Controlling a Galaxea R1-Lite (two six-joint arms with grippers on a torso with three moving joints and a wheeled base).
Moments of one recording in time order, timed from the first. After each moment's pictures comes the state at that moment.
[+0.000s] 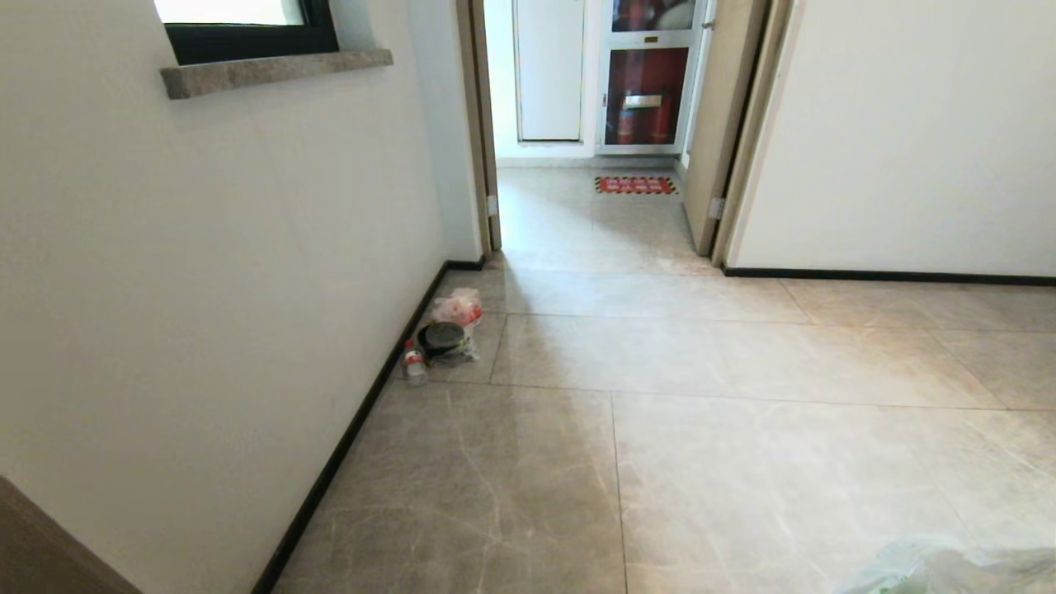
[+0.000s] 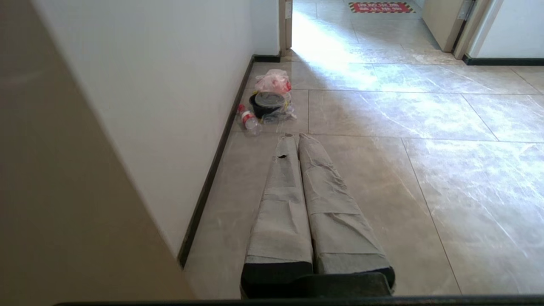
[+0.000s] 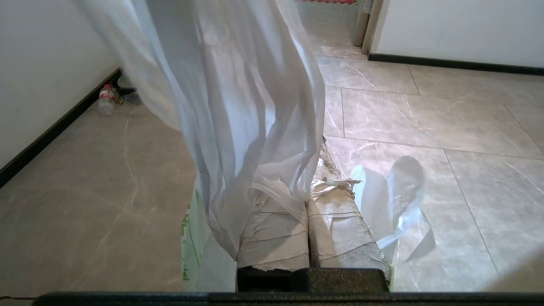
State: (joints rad) left arm 0.00 0.00 0.00 0.00 0.00 -0.01; right arm 0.01 0.00 0.00 0.00 0.00 -0.06
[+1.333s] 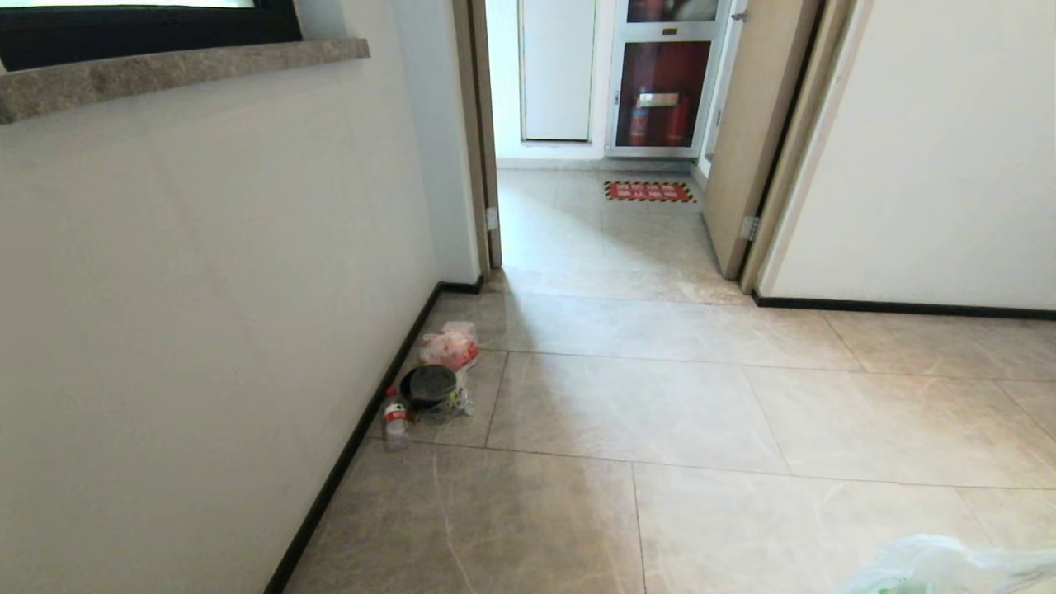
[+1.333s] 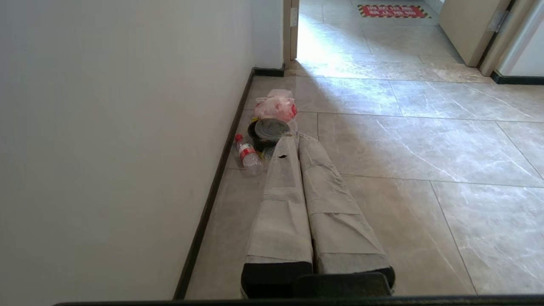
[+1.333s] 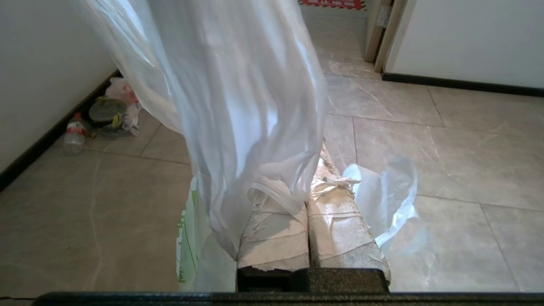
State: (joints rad) left arm 0.00 0.00 0.00 0.00 0.00 -0.01; right arm 0.01 0.00 0.00 0.00 0.00 -0.06
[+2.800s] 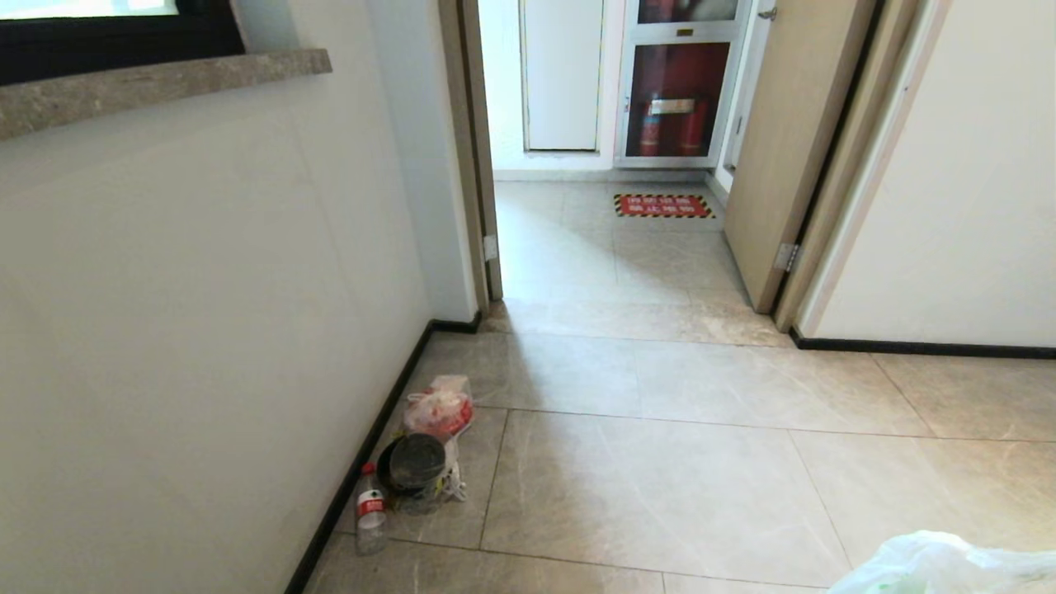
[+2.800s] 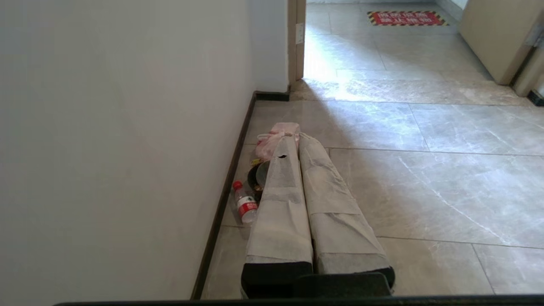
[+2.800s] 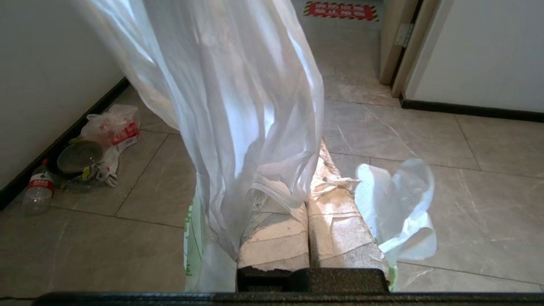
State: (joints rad) left arm 0.00 0.00 0.00 0.00 0.00 0.00; right arm 0.01 0.00 0.00 0.00 0.00 -0.06
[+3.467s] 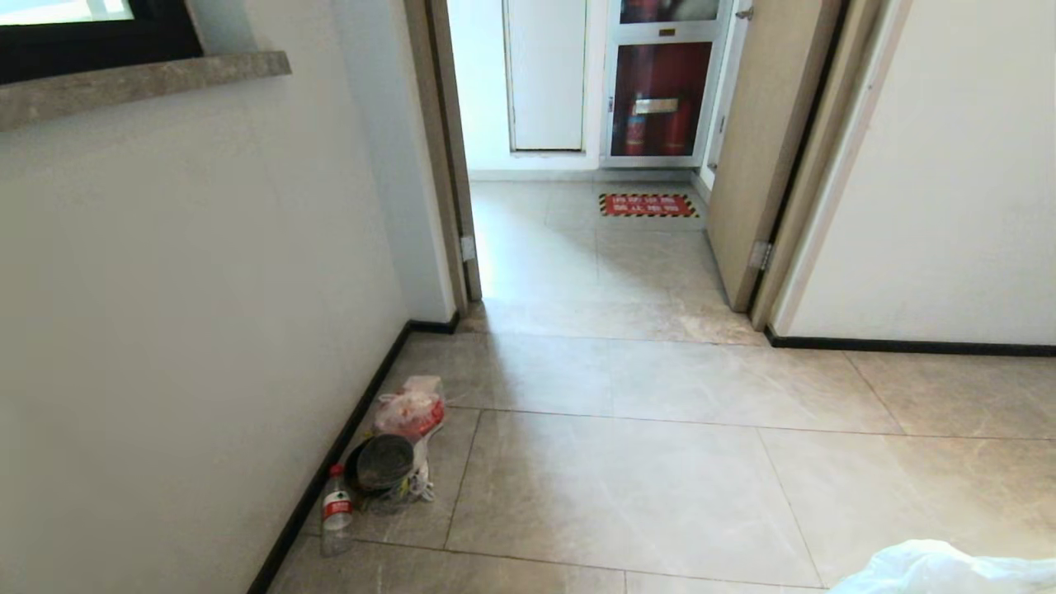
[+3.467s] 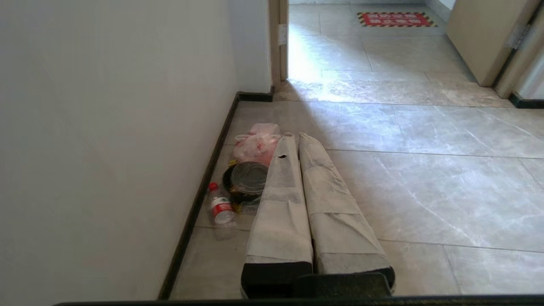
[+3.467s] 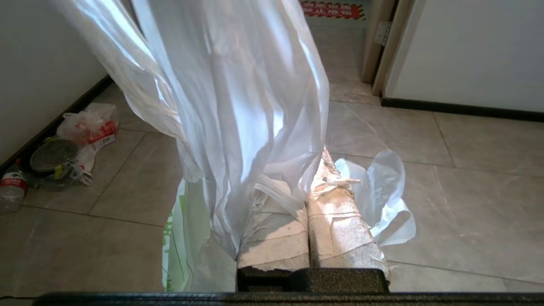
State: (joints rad) left arm 0.00 0.00 0.00 0.00 0.00 -0.01; right arm 0.01 0.00 0.00 0.00 0.00 -0.06
